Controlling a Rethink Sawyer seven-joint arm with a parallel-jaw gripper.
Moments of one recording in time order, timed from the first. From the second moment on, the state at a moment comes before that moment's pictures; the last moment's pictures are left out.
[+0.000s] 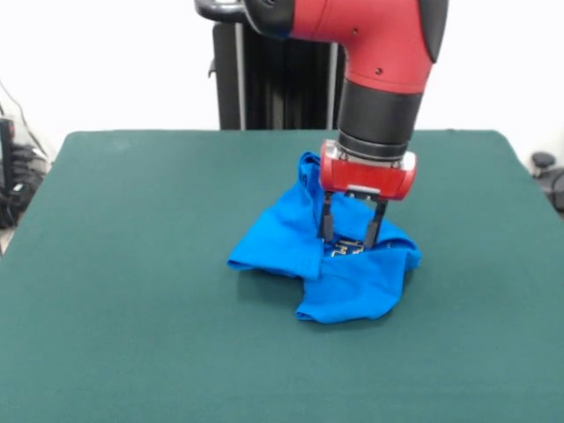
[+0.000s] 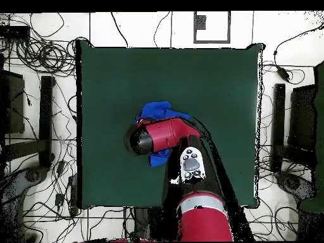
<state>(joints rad) -0.09 -0.52 0.04 1.57 -0.43 0.37 2.17</state>
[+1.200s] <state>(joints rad) -0.07 -0.52 -0.02 1.55 -0.43 0.37 2.17</state>
